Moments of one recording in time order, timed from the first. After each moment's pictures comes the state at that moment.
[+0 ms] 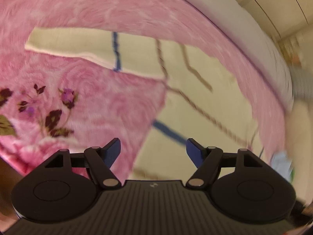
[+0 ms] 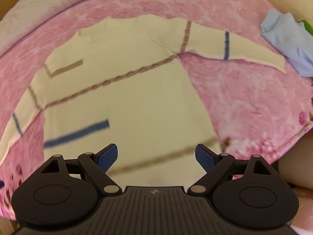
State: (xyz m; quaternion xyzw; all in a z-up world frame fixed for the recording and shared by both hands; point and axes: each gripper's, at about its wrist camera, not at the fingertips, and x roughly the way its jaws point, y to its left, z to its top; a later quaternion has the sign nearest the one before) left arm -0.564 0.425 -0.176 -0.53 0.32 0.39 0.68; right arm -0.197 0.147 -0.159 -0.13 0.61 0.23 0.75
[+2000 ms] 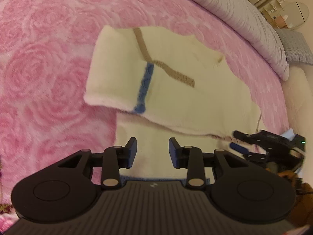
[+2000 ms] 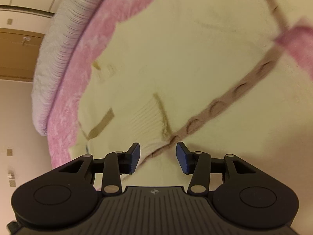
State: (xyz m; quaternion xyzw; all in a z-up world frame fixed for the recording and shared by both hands) left arm -0.392 0.465 -0.247 -0.44 0.41 0.29 0.74; right arm -0.053 0.247 -0.331 0.15 0.68 0.34 0.63
